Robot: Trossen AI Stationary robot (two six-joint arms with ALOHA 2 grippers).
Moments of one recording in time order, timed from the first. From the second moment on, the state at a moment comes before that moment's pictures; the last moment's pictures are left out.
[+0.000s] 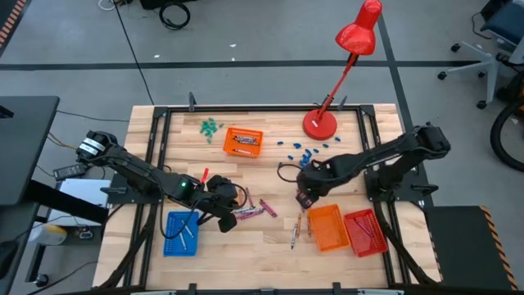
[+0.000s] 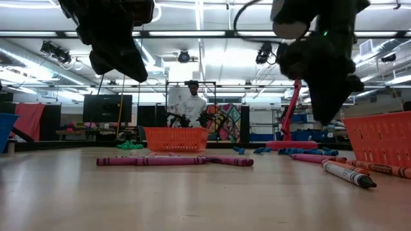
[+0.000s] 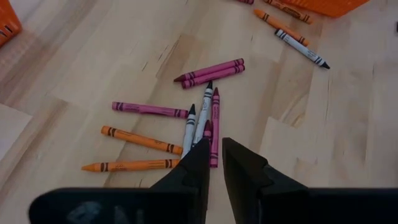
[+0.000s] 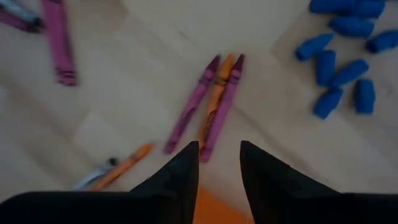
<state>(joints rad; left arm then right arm) -0.40 1.42 0.91 -0.39 -0.32 -0.72 0.17 1.51 0.95 -0.78 0.02 1.04</state>
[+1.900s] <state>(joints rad) -0.38 1.42 0.91 -0.39 -0.33 -0.73 -0.01 1.70 1.01 -0.73 -0.11 0.69</state>
